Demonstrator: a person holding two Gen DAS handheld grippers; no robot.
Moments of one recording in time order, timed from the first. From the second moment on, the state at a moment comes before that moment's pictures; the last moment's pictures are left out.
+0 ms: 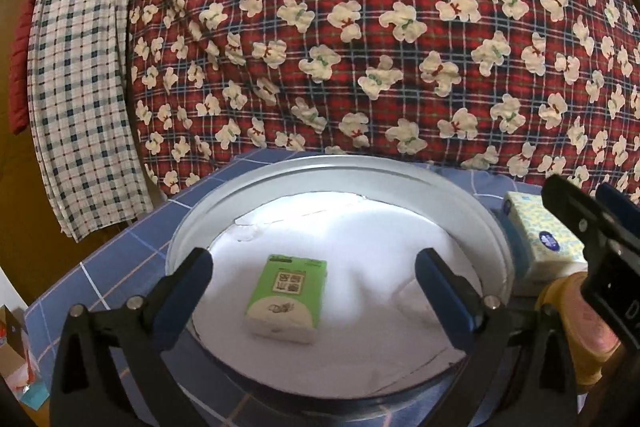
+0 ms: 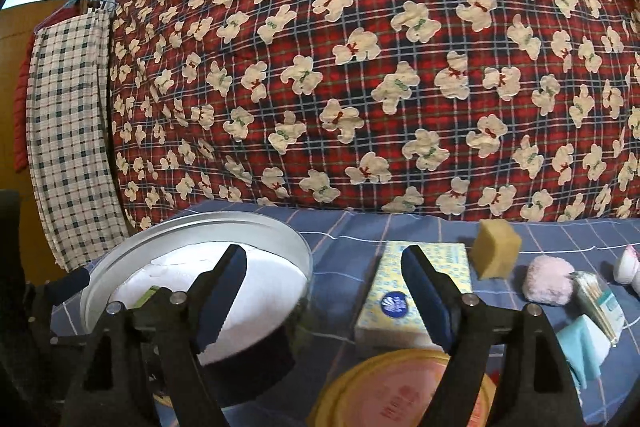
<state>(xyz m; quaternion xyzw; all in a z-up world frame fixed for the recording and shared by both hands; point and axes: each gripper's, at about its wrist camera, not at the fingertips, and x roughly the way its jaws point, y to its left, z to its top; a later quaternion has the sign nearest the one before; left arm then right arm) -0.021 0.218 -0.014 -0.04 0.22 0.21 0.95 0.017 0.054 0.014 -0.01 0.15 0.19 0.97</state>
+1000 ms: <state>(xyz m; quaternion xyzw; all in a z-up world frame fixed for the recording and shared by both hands) -0.035 0.113 -0.012 -0.01 0.23 0.09 0.97 -0.010 -0.037 0.010 -0.04 0.15 0.13 0.98</state>
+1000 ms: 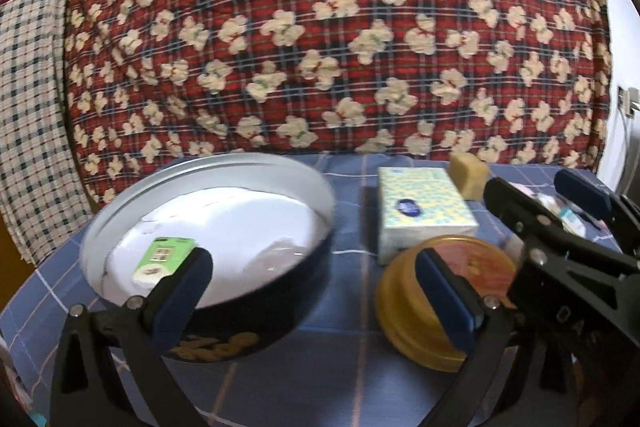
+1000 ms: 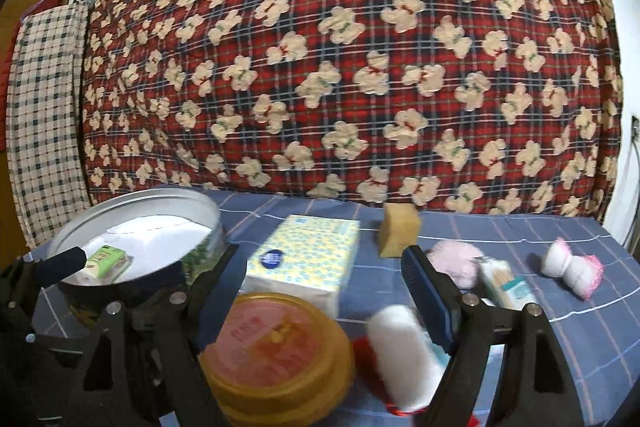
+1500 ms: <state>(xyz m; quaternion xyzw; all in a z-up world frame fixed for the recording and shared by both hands) -0.040 0.060 -0.012 0.01 0.23 0.00 0.97 -0.008 -0.166 -0.001 0.04 0.23 0.05 0.97</state>
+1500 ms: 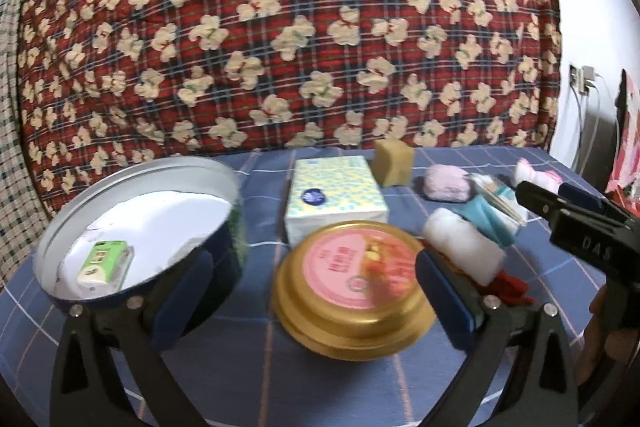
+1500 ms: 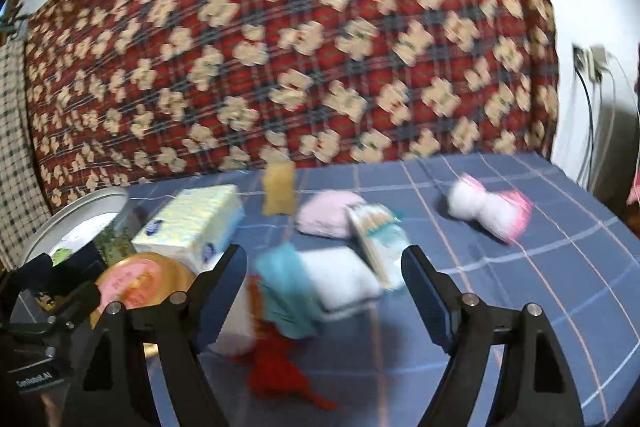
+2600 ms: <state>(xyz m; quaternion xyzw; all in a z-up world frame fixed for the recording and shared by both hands) -0.044 0.044 -0.009 0.00 0.23 -0.01 0.97 0.036 -0.098 -0.027 -0.05 0.34 0.21 0.91</state>
